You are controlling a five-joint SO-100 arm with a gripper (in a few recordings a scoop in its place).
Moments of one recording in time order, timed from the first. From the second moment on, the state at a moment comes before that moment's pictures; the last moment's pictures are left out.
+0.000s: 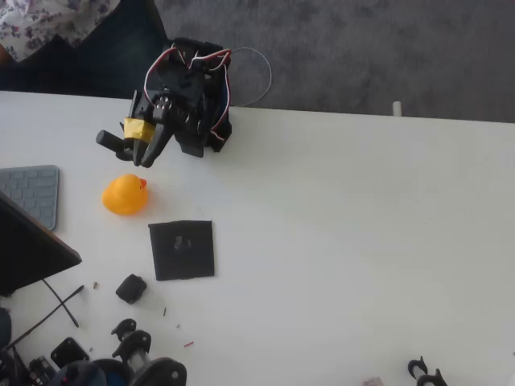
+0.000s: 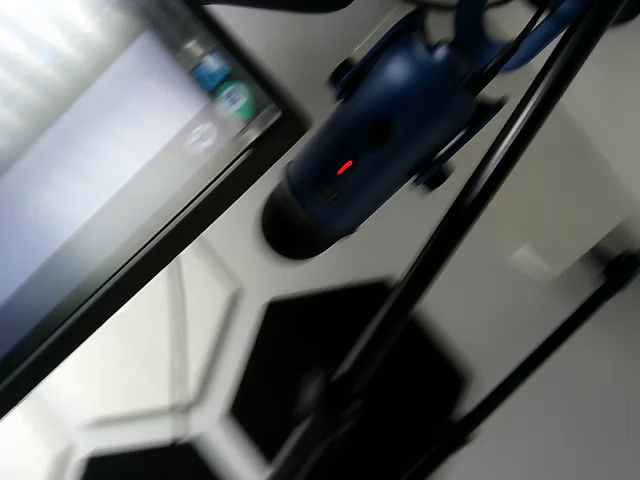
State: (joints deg) arm 23.1 175.5 126.3 58.4 -59.5
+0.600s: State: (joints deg) arm 23.1 175.1 126.2 85.4 -65.7
